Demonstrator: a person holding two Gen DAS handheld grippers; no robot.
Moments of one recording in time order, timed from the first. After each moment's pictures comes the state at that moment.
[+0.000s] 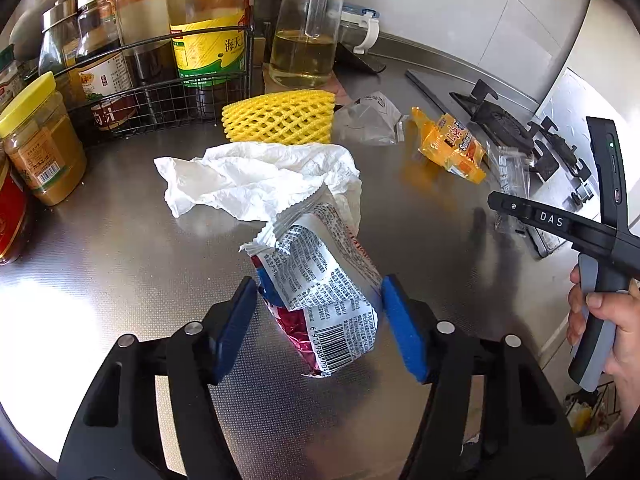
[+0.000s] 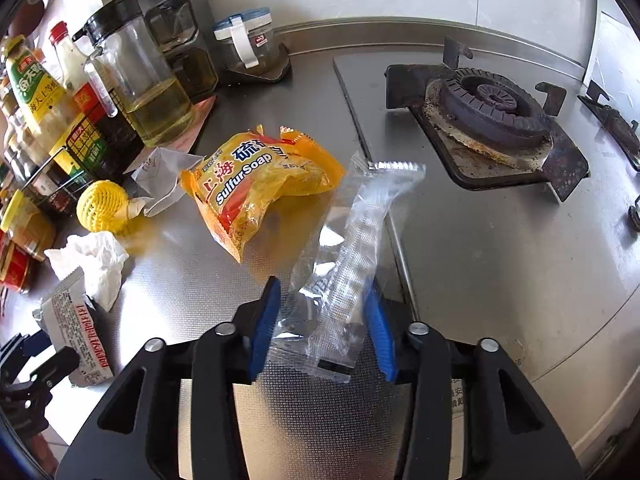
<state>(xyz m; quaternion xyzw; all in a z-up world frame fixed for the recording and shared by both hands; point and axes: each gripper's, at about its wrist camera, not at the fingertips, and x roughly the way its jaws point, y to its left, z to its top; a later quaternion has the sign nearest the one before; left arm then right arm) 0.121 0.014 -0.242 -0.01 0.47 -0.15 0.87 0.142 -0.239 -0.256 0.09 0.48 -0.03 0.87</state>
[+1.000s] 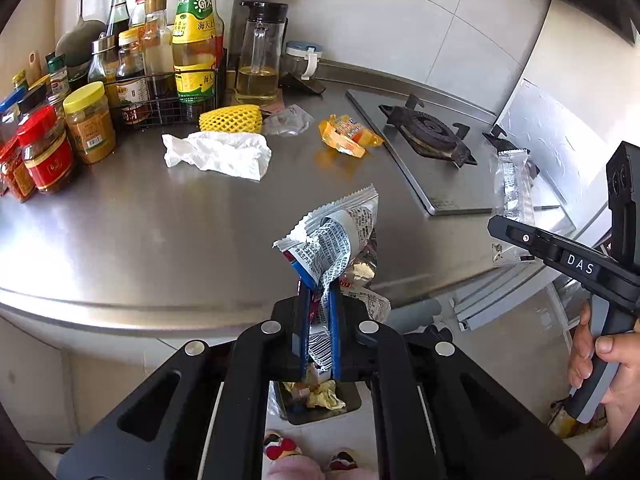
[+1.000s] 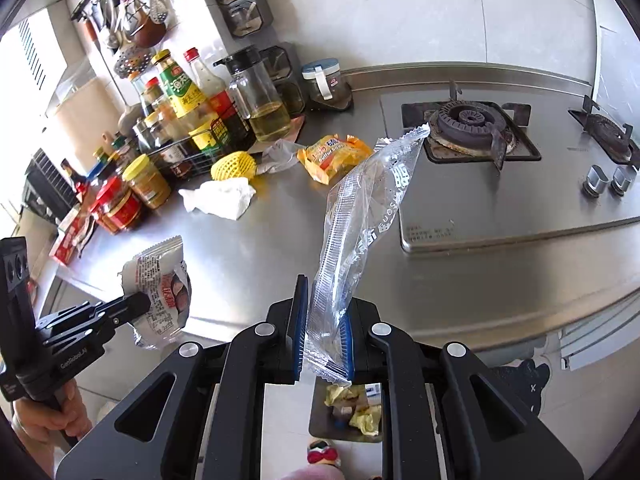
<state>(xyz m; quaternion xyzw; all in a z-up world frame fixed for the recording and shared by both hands) -0.042 -0.030 -0.183 -0.04 0.43 -0.16 0.89 -0.041 -0.252 -0.172 0.10 0.43 0.09 0.89</state>
